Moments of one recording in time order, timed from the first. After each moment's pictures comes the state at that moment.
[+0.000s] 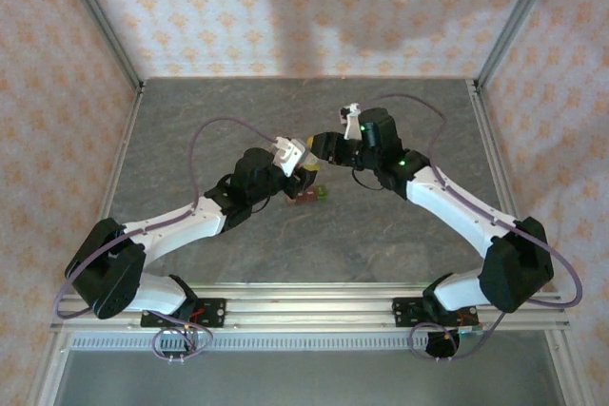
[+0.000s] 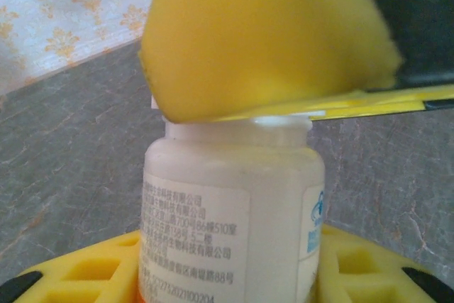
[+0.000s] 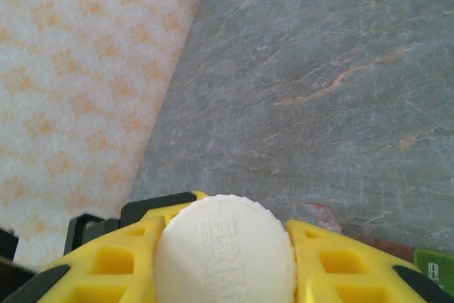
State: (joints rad) left arm -0.65 1.37 0.76 0.28 0.12 -0.01; right arm 0.56 1.38 1.08 -0.16 -0.39 0.67
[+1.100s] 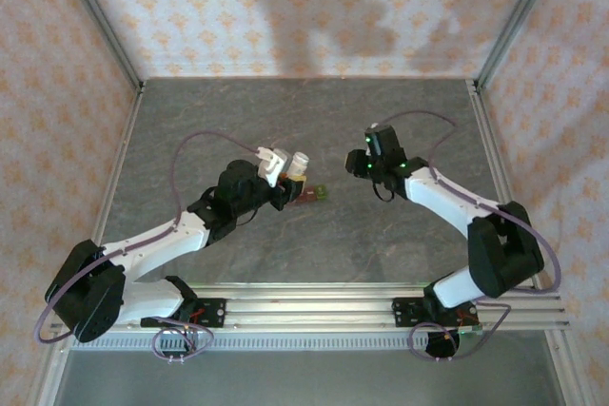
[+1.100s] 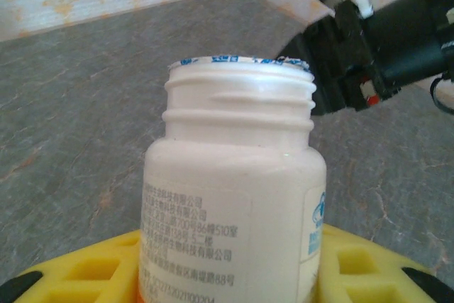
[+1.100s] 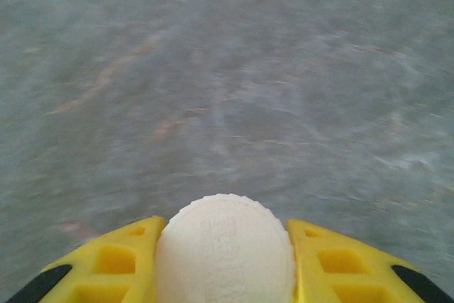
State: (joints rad) left arm -0.62 1.21 0.62 0.25 0.14 -0.12; right arm 0.45 1.49 0.93 -0.28 0.03 0.58
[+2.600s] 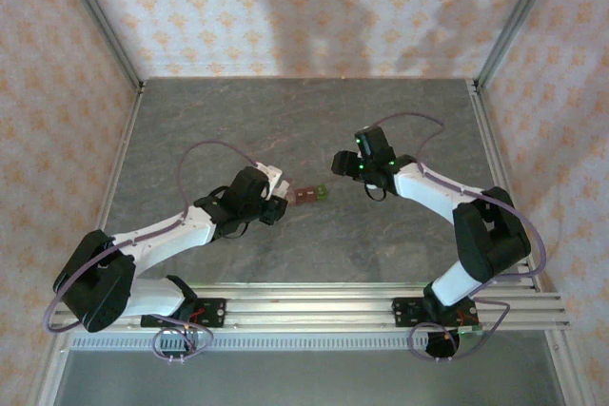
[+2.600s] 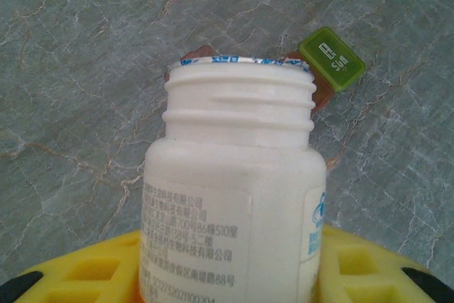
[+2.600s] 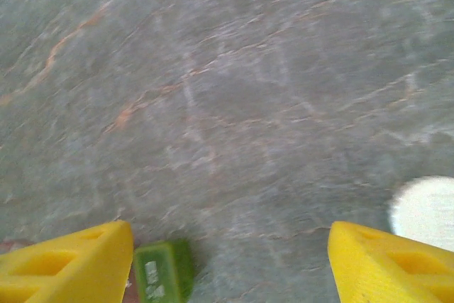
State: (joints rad) left arm -0.62 1.28 0.65 -0.20 -0.03 -0.22; right arm 0.48 1.57 0.97 -0.27 -0.05 0.61
